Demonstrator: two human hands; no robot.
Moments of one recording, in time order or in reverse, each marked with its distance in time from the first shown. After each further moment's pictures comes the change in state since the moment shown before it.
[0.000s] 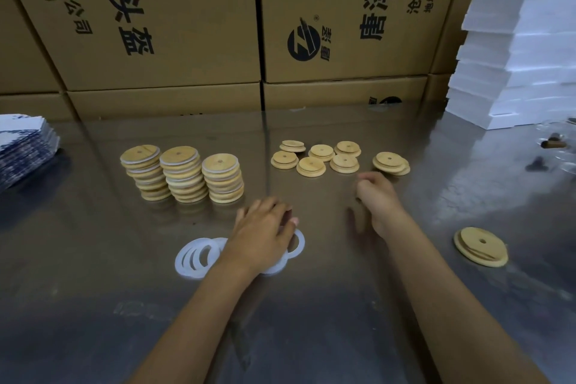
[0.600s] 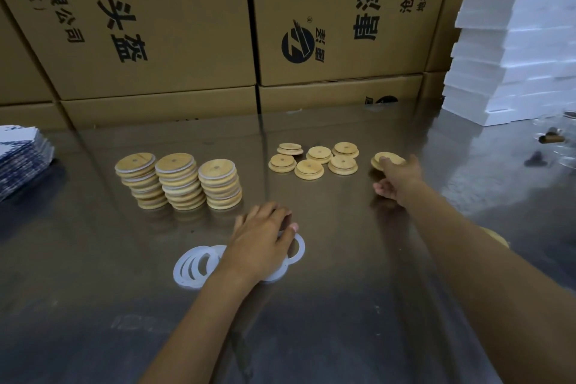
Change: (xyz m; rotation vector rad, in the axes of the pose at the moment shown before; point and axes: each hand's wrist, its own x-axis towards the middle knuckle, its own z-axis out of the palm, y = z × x) left_hand 0.001 -0.002 0.003 0.010 -0.029 0.008; right_hand 0.069 -0.016 -0.037 0.178 0.168 0.184
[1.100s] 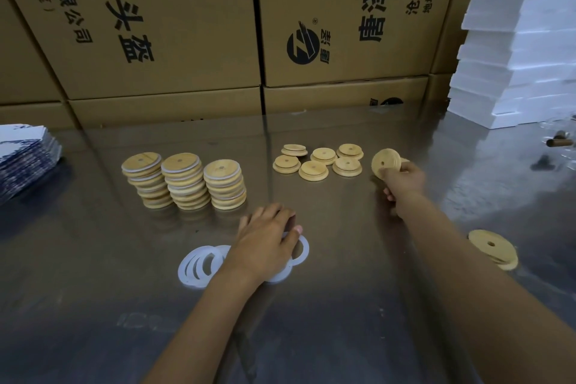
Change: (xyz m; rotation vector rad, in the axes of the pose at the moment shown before) left_hand -0.001 0.001 -0.002 -0.009 -0.015 0.003; right_hand 0.001 0.019 0.005 -0.170 0.071 -0.168
